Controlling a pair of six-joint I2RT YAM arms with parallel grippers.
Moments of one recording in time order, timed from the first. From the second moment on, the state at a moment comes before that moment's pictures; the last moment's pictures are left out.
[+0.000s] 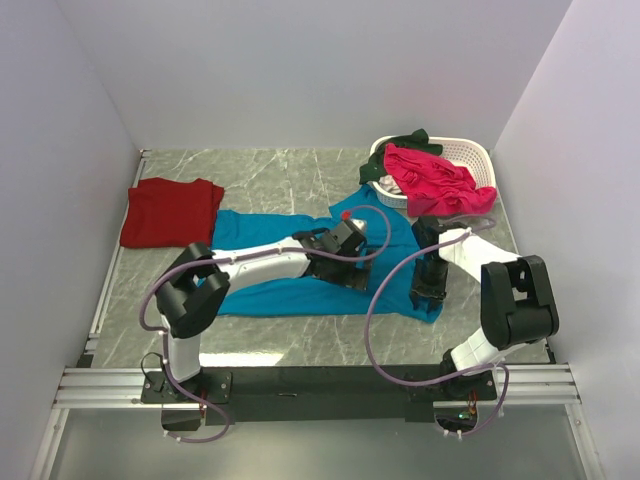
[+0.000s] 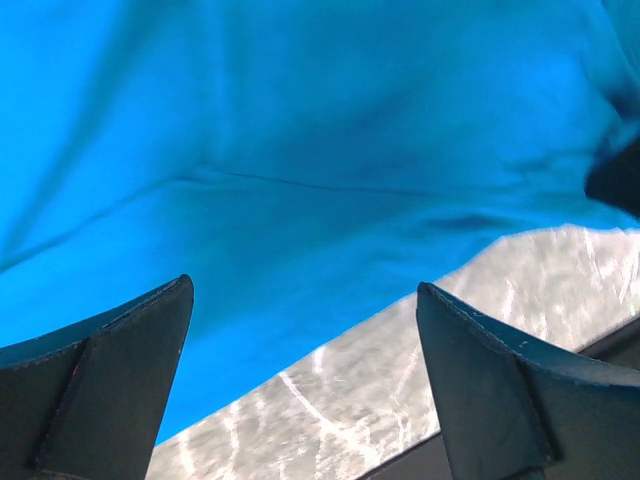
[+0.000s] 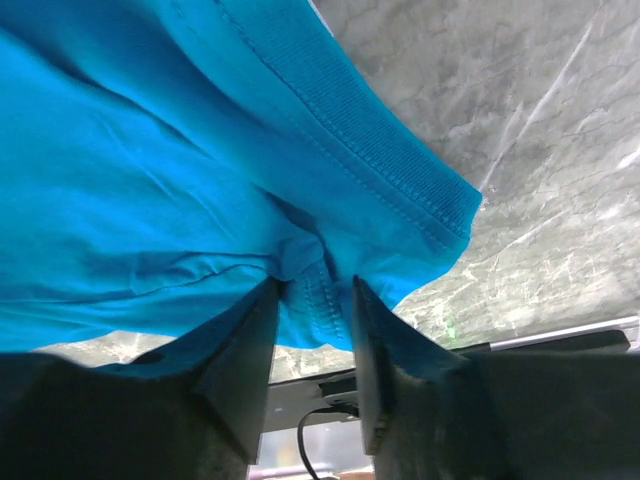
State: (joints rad) left arm -0.95 1.87 1.36 -0.47 -0.06 -0.63; right arm 0.18 1.56 0.88 -0.95 0.06 0.51
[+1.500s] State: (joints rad) left arm -1.01 1.86 1.15 -0.21 -0.12 -0.52; right arm 0.10 1.69 1.02 -1.03 0.21 0.42
